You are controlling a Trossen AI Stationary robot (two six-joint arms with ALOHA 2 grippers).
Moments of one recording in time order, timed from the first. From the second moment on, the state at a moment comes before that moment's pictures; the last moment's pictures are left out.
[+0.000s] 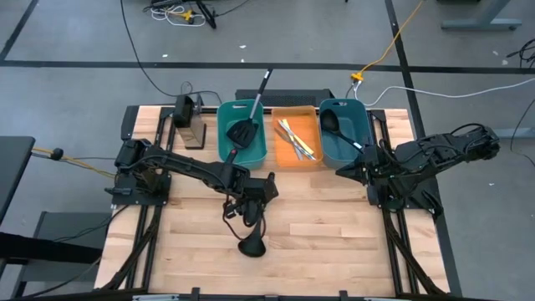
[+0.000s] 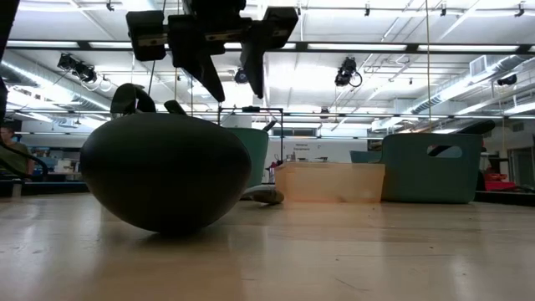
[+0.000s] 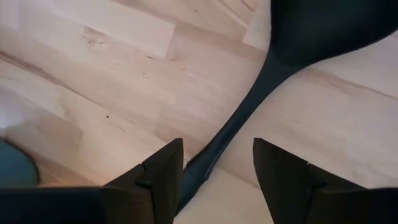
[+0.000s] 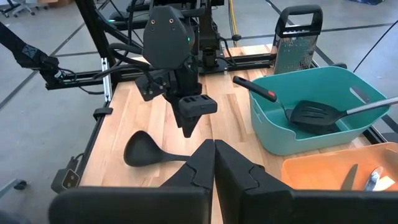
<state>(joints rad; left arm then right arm) -0.19 1.79 1.45 -0.79 0.03 1.03 0.37 0.86 1.13 -0.70 0.32 0.25</state>
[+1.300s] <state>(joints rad) -0.25 1.97 1.45 -0.76 -0.01 1.15 0.37 0.88 1.13 -0.70 0.32 0.25</state>
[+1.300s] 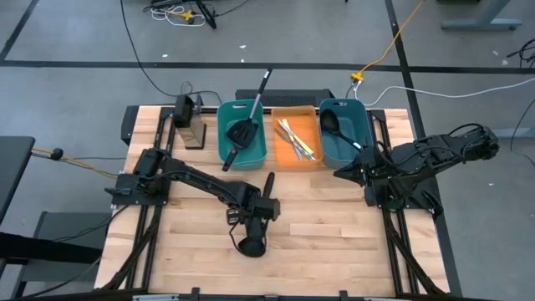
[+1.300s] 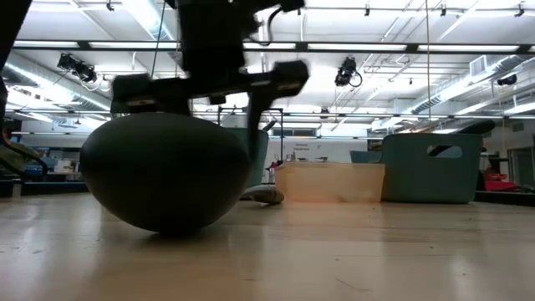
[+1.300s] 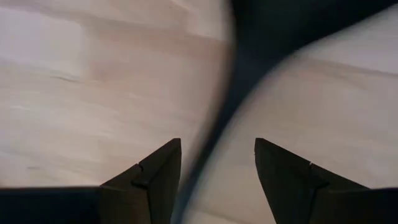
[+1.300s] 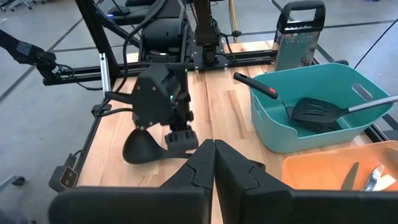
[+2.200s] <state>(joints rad) -0.25 2.03 1.45 -0.73 0.03 1.16 0.37 0.90 1.13 -0.70 0.32 0.26</state>
